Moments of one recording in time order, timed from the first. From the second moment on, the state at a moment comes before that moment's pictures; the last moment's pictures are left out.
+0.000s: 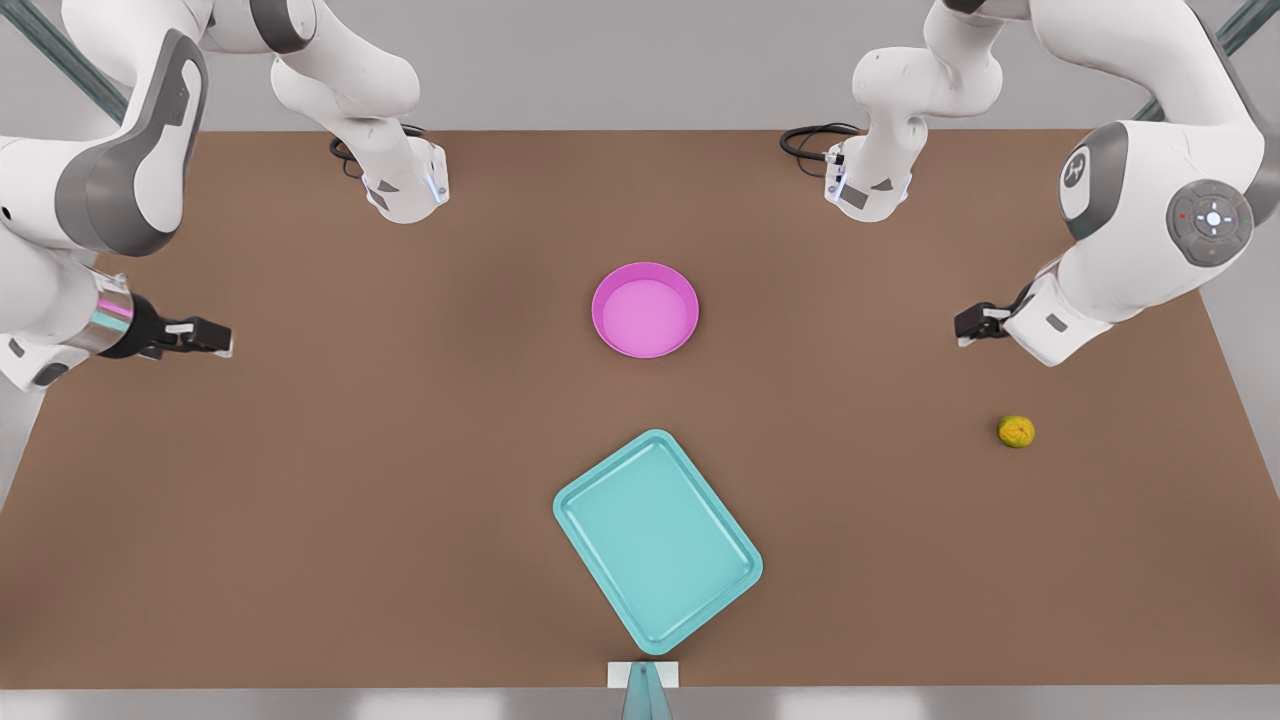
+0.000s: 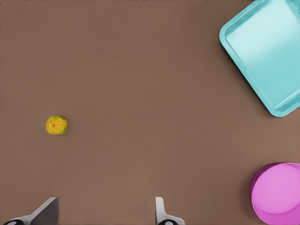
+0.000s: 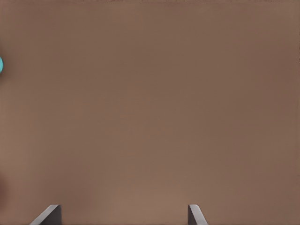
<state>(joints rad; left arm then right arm) -0.10 0.13 0.01 -1.45 0.00 1.47 -0.05 -0.06 0.26 0.00 -1.24 -0.02 1.34 -0.10</state>
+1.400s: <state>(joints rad) 0.24 0.67 0.09 -1.78 -0.01 2.27 0.35 -0.06 0.33 0.00 -1.24 -0.02 1.39 -0.14</state>
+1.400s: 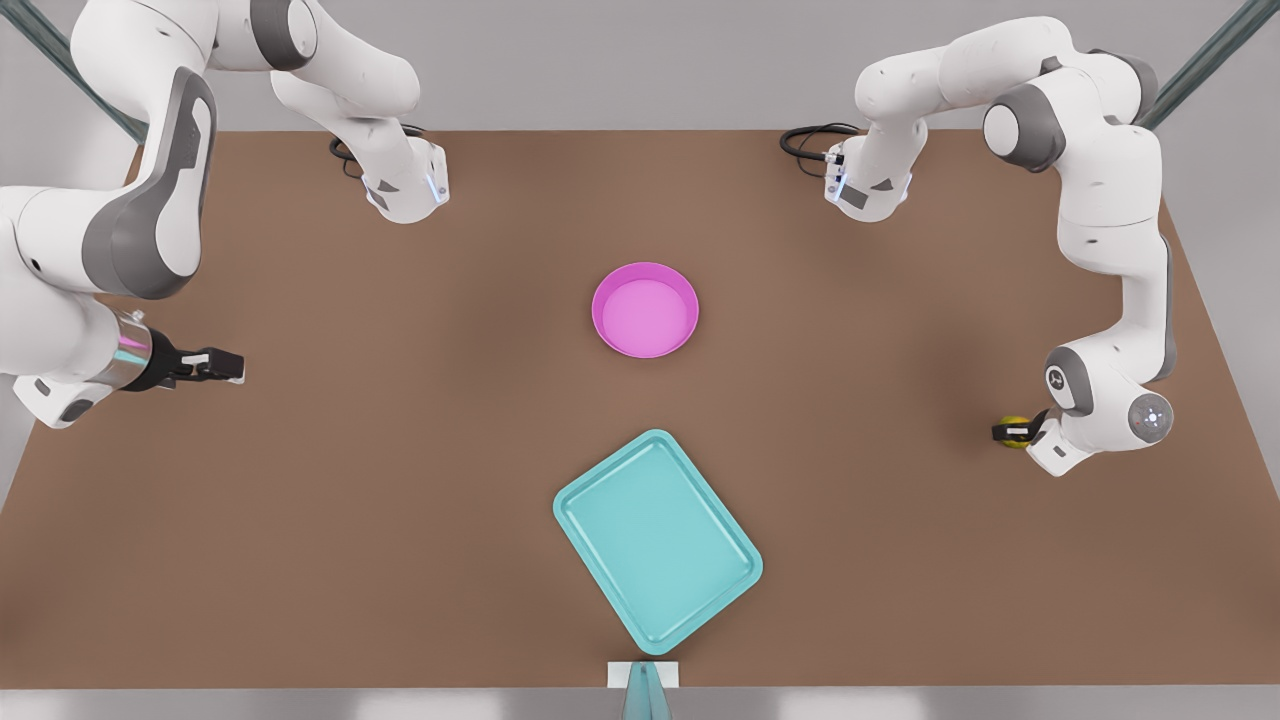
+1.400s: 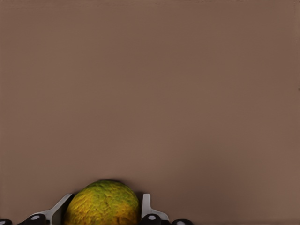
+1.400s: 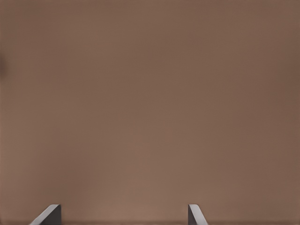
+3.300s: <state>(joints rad) -0.21 0.14 0.09 -1.24 -0.11 1.27 -0.29 0.45 0.29 0.09 -2.21 0.82 2.32 -0.03</state>
